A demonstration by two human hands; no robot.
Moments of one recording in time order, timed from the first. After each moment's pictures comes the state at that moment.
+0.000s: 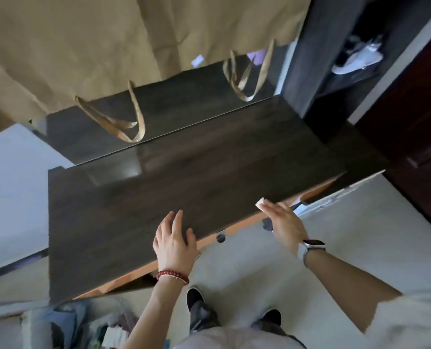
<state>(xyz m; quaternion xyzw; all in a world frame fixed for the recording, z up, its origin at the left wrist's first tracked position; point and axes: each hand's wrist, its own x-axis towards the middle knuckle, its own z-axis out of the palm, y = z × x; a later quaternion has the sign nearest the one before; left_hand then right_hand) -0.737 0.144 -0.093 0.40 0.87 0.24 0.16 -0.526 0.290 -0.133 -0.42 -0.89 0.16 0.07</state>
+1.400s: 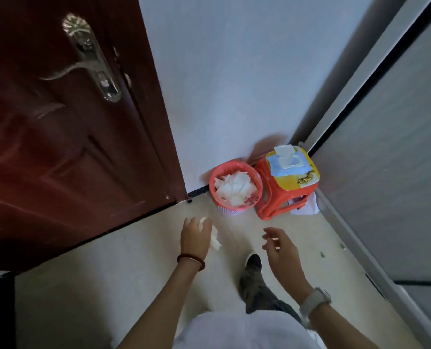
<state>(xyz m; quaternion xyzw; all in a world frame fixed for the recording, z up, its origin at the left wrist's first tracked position) 0.228 0.482 -0.105 0.79 0.36 0.00 0.50 0.249 0.295 -0.101 -0.87 -0.01 0.12 0.48</state>
